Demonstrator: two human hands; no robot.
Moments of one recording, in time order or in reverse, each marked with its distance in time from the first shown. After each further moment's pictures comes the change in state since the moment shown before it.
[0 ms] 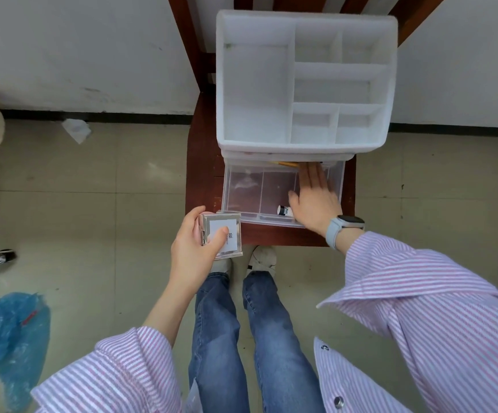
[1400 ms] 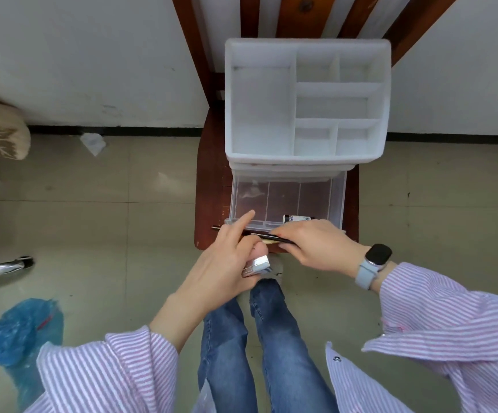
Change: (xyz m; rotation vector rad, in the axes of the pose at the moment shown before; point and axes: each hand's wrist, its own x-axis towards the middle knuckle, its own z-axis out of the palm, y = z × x) left_hand -0.014 0.018 -0.005 0.795 -0.342 0.757; right_hand -0.065 -0.030 -0.057 -0.066 -0.286 -0.581
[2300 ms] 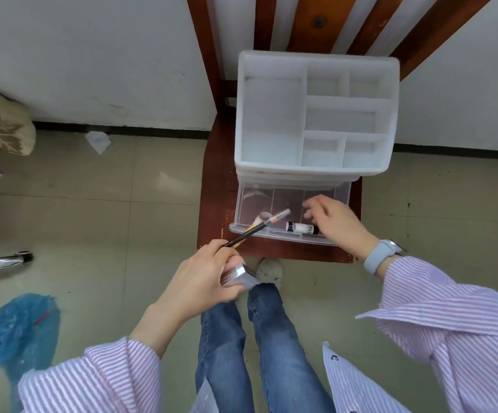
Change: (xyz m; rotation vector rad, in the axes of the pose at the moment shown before) left_hand -0.022 -0.024 -0.005 -0.096 -0.104 -0.241; right_hand 0.015 0.034 -0.011 0.584 0.227 0.502
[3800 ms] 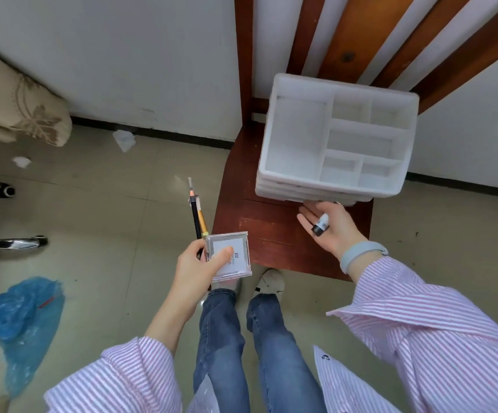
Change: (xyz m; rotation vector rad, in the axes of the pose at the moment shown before) left_hand -0.014 0.008 -0.011 -1.092 0.404 -0.603; right_hand 0.023 -0.039 0.015 1.496 0.089 0.499
